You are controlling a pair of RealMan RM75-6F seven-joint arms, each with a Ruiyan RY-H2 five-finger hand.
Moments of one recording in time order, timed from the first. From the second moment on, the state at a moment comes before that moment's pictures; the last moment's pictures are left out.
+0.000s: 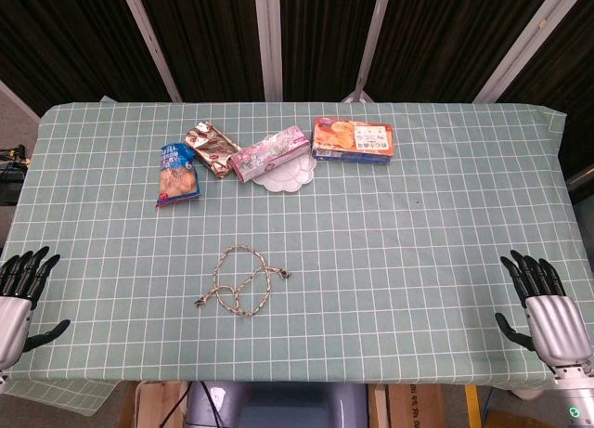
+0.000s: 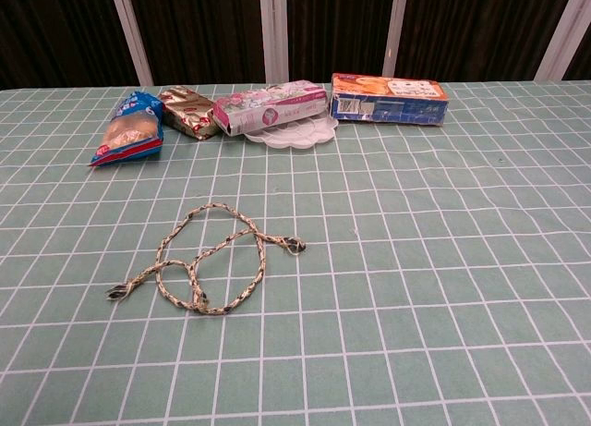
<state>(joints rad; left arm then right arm) -0.03 -1.14 0.01 -1.59 1.65 1.61 0.07 0.08 -1.06 0.02 -1.64 -1.57 1.46 0.02</state>
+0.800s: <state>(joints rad) -0.03 -1.14 0.00 -1.59 1.64 1.60 0.06 0.20 -1.15 0.07 -1.88 -1.53 1.31 -0.06</state>
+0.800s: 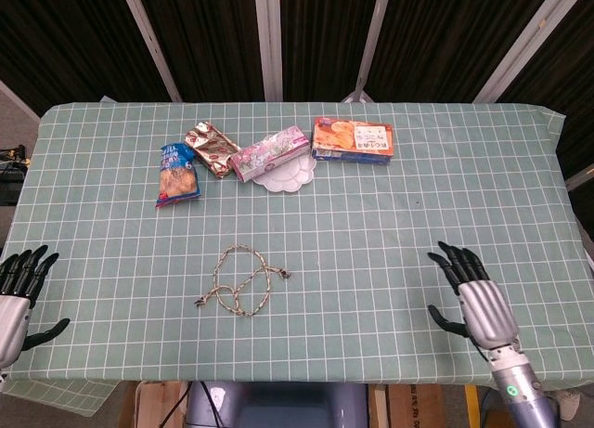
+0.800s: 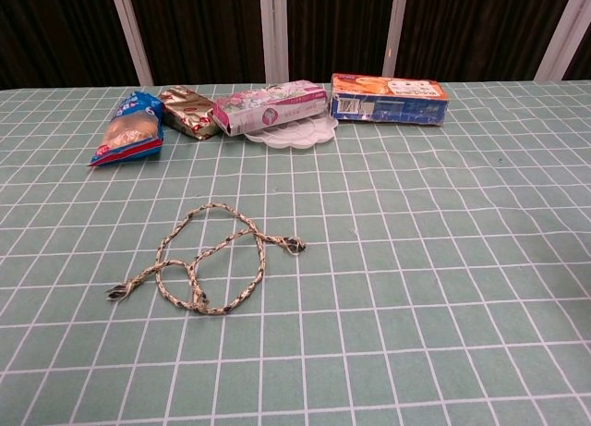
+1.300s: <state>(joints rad) -0.04 -1.13 0.00 -1.59 1.64 1.58 0.04 0.44 -1.57 0.21 -1.85 -1.20 1.15 -0.41</state>
